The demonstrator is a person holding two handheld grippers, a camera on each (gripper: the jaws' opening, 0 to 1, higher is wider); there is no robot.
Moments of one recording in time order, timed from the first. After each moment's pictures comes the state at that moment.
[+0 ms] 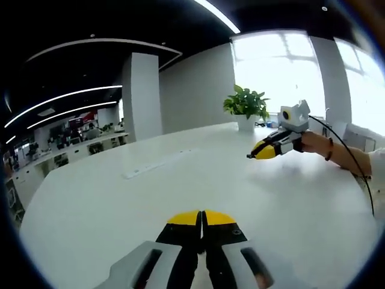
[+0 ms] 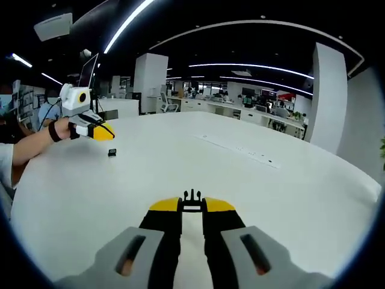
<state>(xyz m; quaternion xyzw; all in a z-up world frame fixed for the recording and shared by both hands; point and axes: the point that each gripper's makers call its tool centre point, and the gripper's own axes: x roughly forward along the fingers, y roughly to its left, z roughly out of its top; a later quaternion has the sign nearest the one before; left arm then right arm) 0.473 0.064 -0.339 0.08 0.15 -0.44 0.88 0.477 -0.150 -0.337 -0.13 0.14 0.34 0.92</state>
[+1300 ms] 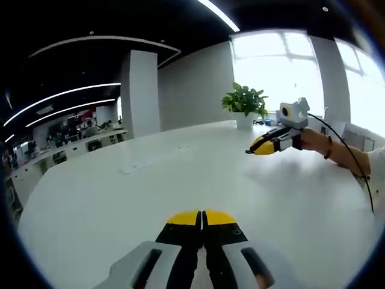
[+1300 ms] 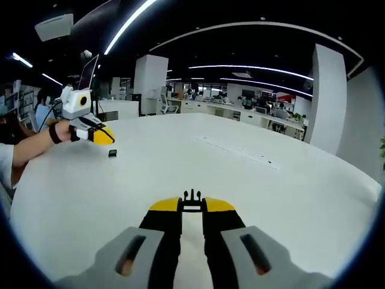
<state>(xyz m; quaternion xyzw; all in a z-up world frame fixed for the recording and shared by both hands) 0.468 0.065 -0.348 0.08 0.15 -0.45 0.88 0.478 -0.152 -0.338 -0.13 0.13 0.34 0.92</state>
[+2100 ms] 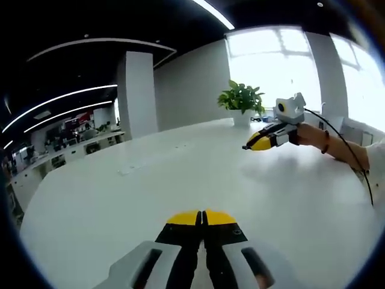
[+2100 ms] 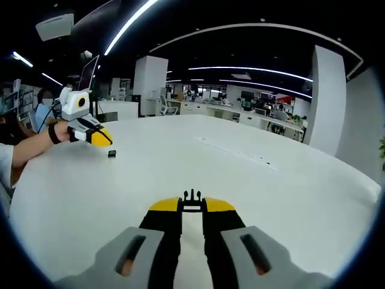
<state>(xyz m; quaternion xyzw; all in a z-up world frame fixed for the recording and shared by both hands) 0.461 0.068 -0.348 0.09 0.15 -0.46 0.87 0.478 -0.153 -0.336 -0.13 0.13 0.34 0.92</state>
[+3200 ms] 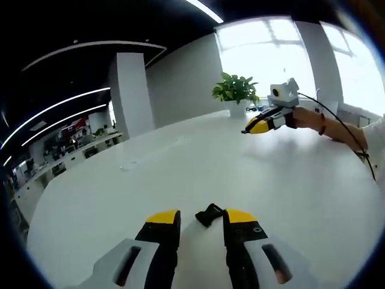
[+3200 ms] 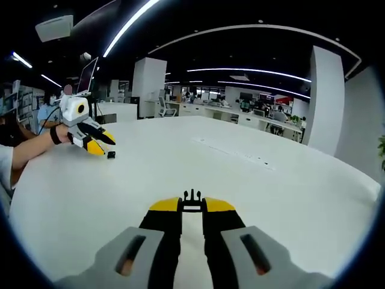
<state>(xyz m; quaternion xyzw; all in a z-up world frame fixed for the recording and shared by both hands) 0.466 0.088 -0.364 0.15 0.15 -0.45 0.87 0.475 -0.156 -0.335 -0.12 0.12 0.33 0.93</state>
